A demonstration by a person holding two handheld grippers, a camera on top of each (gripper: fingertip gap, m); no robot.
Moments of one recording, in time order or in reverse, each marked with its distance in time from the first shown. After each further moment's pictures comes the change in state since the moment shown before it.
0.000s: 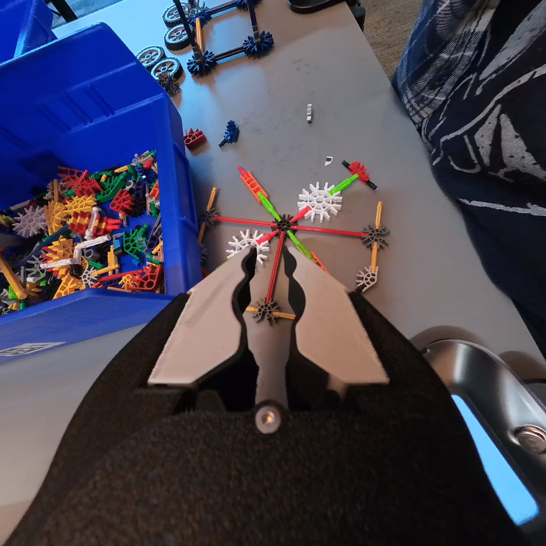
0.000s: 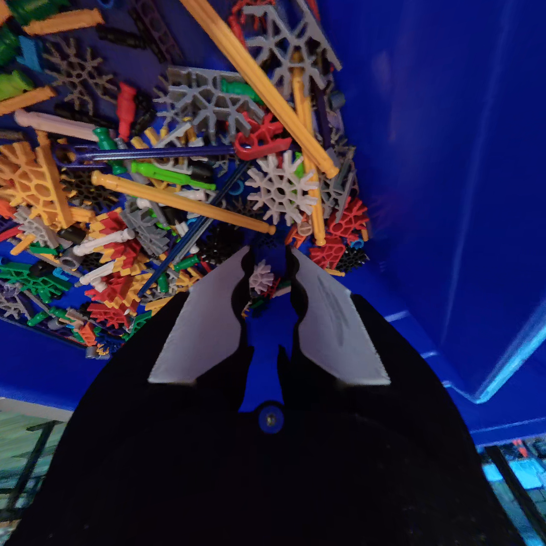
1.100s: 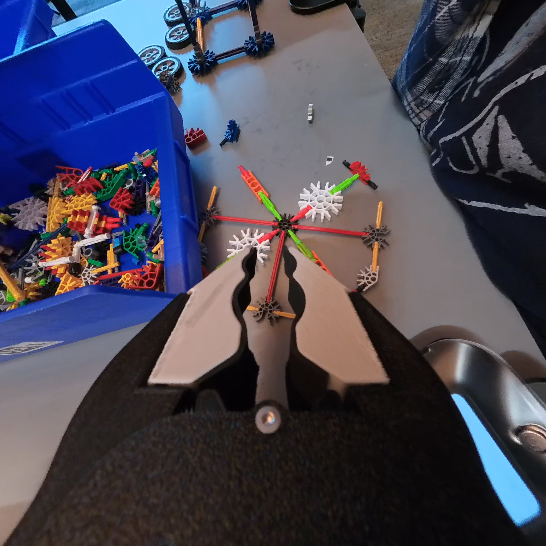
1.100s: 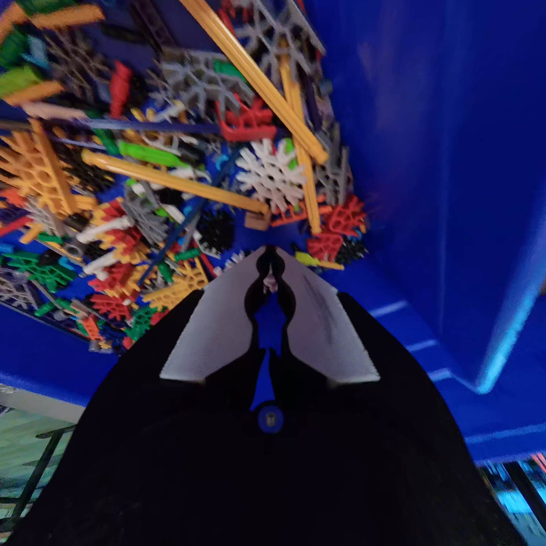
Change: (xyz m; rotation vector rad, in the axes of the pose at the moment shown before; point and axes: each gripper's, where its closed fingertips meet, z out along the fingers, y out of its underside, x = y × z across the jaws) left arm 0.001 0.000 -0.001 0.005 0.004 -0.008; right arm 0.002 0.004 -0.005 0.052 -0.039 0.020
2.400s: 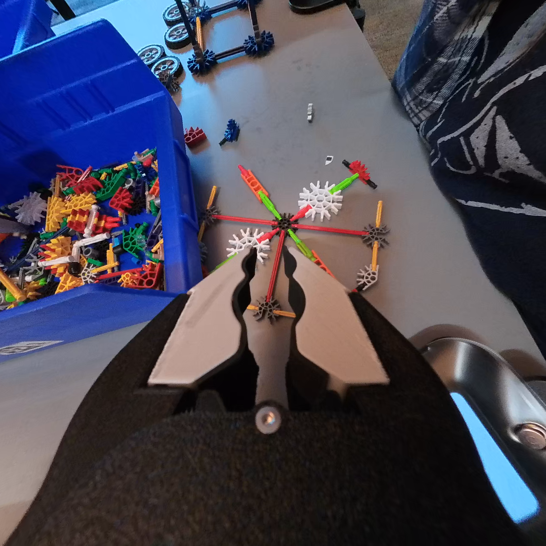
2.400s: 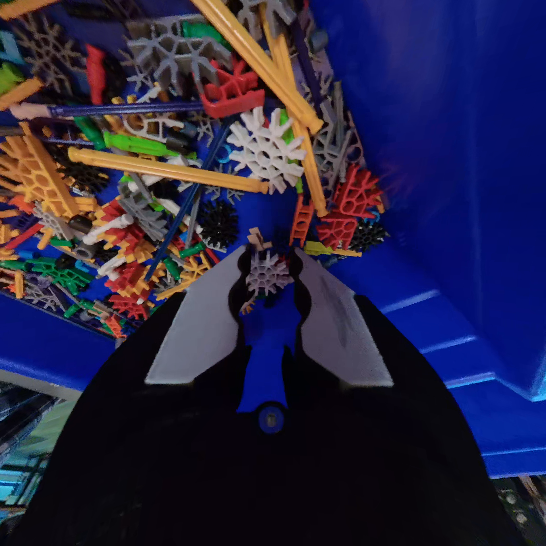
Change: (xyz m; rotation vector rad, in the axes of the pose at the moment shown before) left arm 0.000 0.000 0.000 -0.002 0.002 -0.001; right arm -0.005 0.011 0.006 -0.030 -0.071 0.107
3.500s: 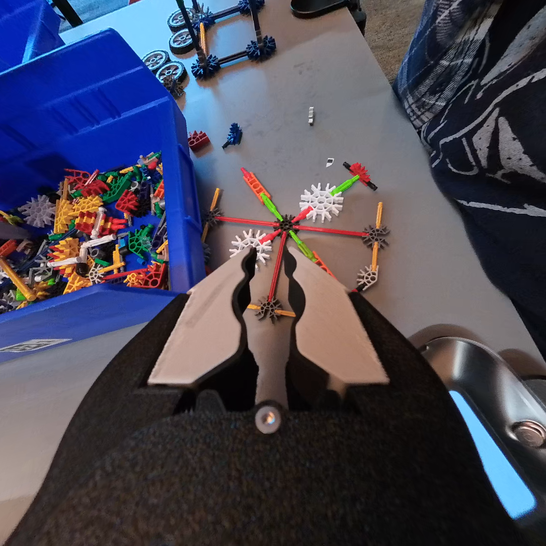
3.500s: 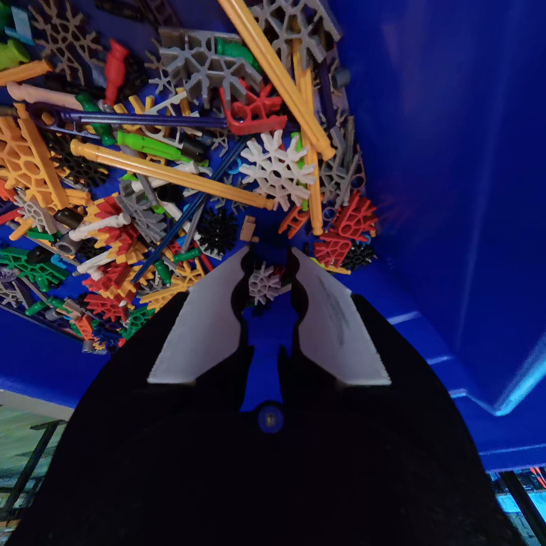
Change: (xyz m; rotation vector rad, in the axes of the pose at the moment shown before) left arm -0.002 -0.001 0.000 0.004 -0.012 0.008; right arm 0.003 -0.008 0.001 0.015 0.067 -0.132
